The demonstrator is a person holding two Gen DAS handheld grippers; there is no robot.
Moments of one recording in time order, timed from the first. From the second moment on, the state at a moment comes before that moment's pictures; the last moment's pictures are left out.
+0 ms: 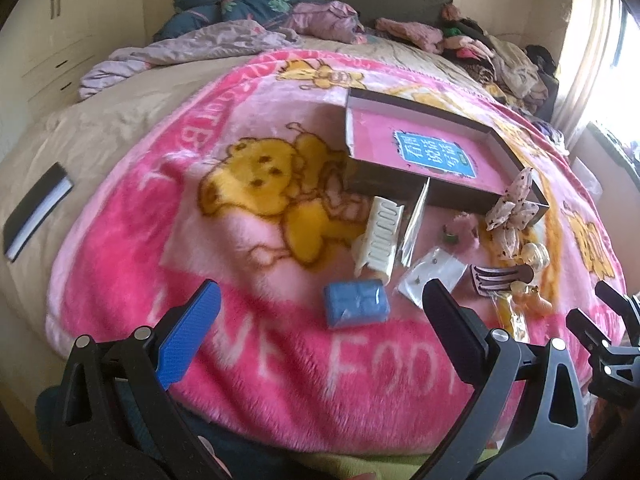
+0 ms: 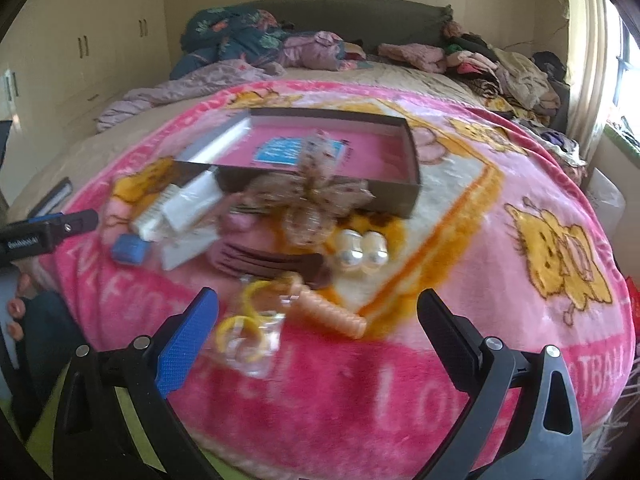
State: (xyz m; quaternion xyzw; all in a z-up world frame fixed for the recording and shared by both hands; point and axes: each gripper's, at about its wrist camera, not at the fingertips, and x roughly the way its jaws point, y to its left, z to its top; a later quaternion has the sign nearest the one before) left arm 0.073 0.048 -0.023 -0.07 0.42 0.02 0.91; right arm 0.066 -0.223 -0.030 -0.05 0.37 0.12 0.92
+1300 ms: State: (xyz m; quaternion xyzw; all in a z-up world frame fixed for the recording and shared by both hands) left arm 0.150 0.033 -0.061 -0.04 0.46 -0.10 0.88; right arm 0.109 -0.252 -0.077 -0.08 0.42 0.17 0.89
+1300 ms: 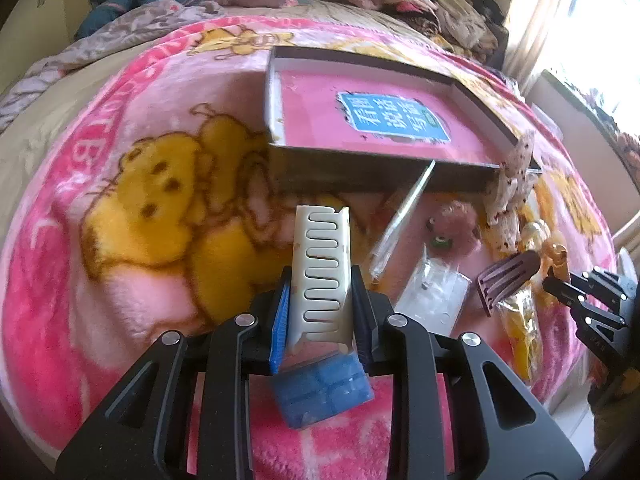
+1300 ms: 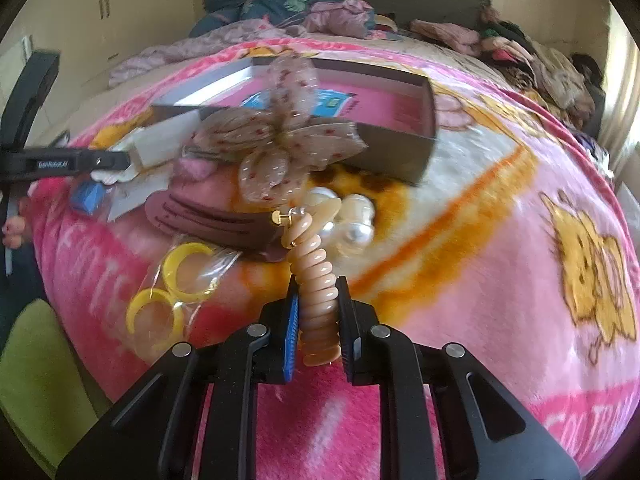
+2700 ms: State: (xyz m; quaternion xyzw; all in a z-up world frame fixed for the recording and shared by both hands) left arm 0.221 0.007 -0.001 -0.03 0.40 -0.10 0.91; right arm 0.207 -0.283 0.016 0.00 0.33 0.14 0.93
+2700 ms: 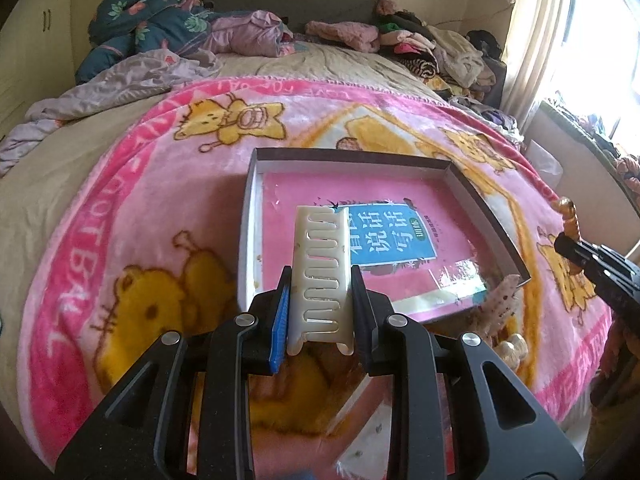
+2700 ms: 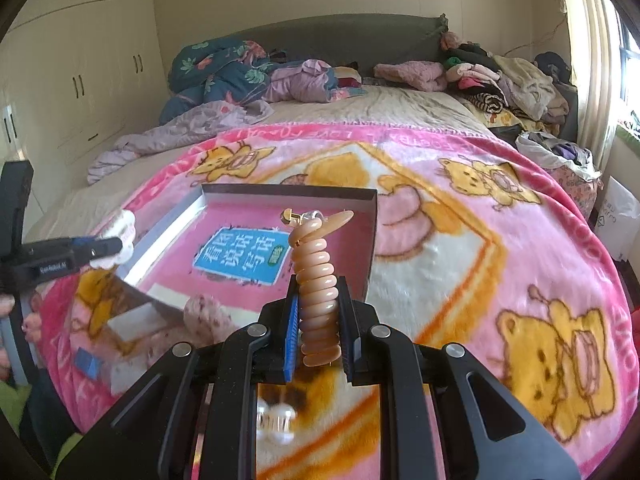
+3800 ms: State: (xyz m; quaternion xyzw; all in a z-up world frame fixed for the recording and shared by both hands) left arm 0.253 -0.005 -0.050 -0.01 0.45 -0.10 0.89; right arm 0.262 -0.265 -0.049 0.01 0.41 0.13 0.90
